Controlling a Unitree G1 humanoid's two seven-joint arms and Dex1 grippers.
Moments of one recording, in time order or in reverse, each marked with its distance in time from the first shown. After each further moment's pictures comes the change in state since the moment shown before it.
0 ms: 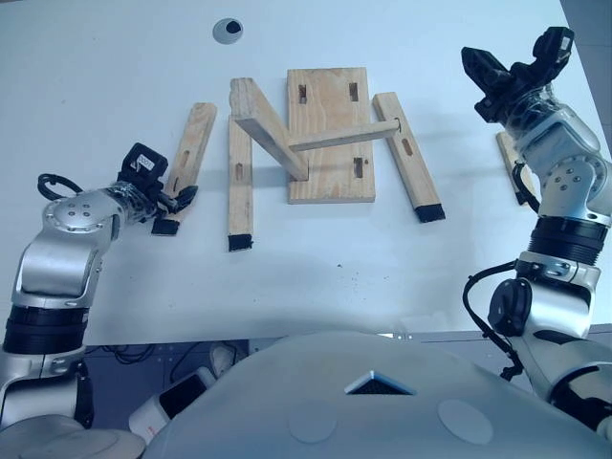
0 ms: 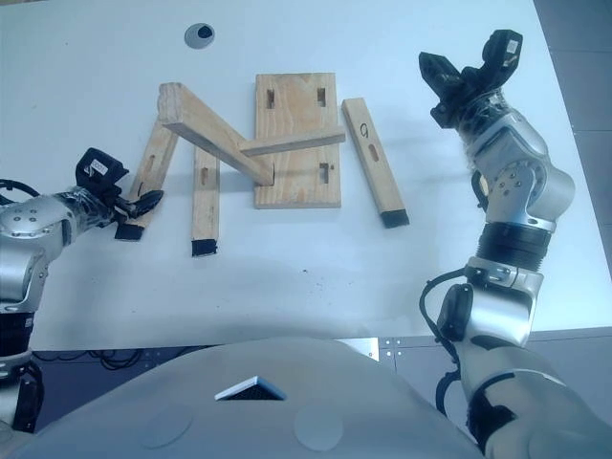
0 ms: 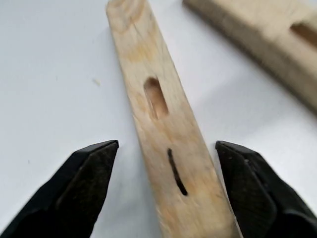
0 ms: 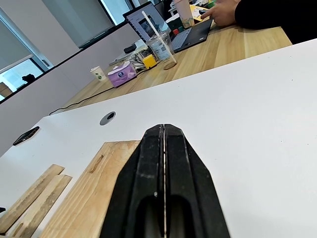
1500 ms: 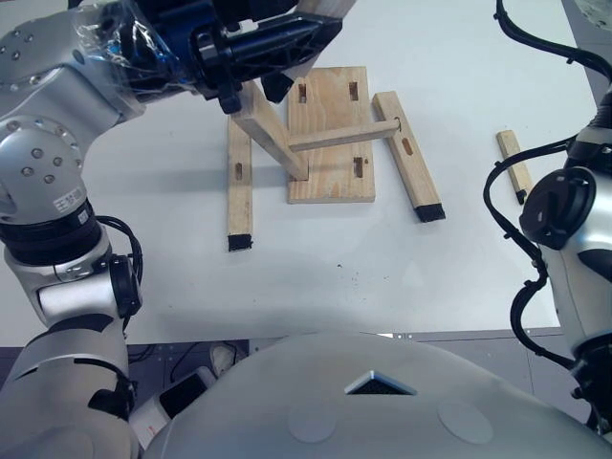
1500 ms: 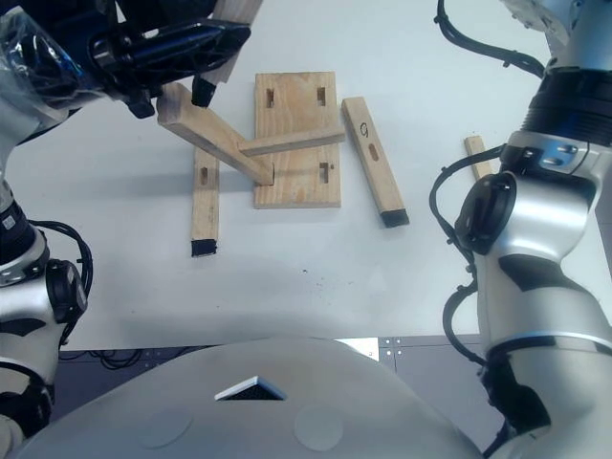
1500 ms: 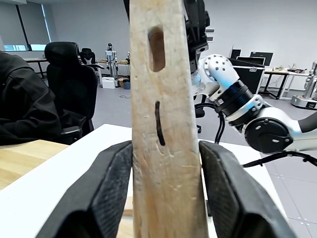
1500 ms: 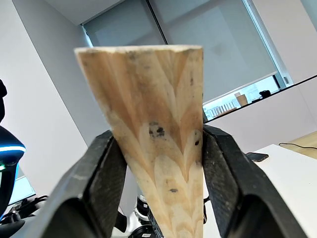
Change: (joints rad) left arm -0.655 -0.236 0.118 -0.185 -0.687 0.183 -0.267; right arm -0.593 -0.053 -0.011 0.223 0.457 0.437 0.614
